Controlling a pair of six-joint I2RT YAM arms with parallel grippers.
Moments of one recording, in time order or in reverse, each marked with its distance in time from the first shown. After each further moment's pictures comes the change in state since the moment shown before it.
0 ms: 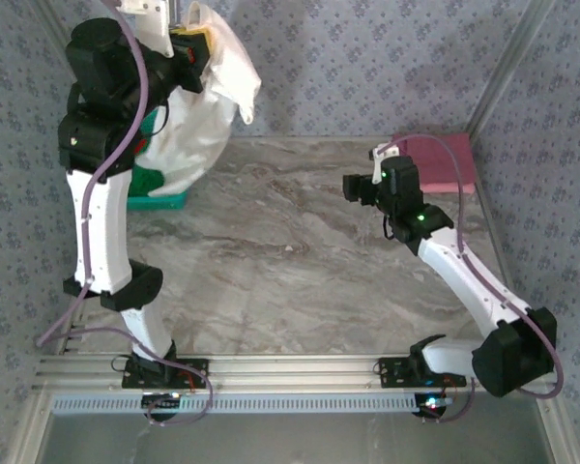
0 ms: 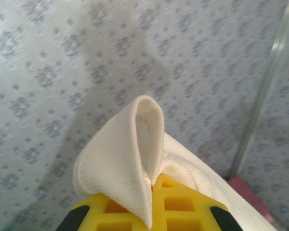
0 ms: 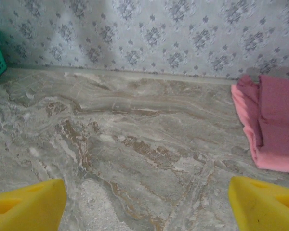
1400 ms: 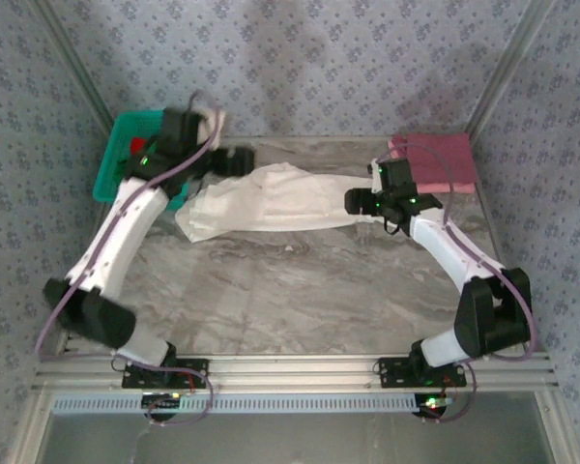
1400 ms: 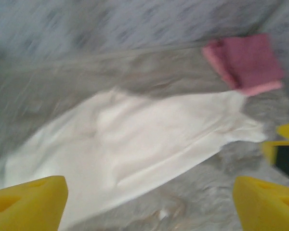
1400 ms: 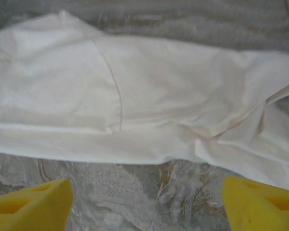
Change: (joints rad) left arm 0.058 -0.365 -1.292 0.202 0.050 -0.110; right arm -0.114 0.227 0.015 -0.151 -0.233 0.061
